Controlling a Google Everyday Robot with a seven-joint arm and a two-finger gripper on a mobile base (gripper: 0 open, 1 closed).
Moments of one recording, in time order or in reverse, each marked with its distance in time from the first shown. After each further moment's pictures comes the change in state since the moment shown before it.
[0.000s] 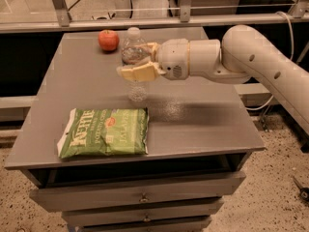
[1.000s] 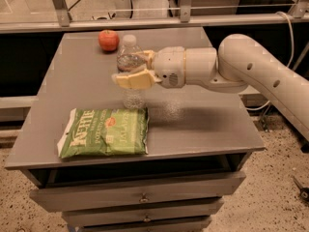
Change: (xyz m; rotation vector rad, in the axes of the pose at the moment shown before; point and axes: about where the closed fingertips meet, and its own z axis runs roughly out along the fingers) arm 0.004 0.022 0.009 -0.009 -0.009 0.042
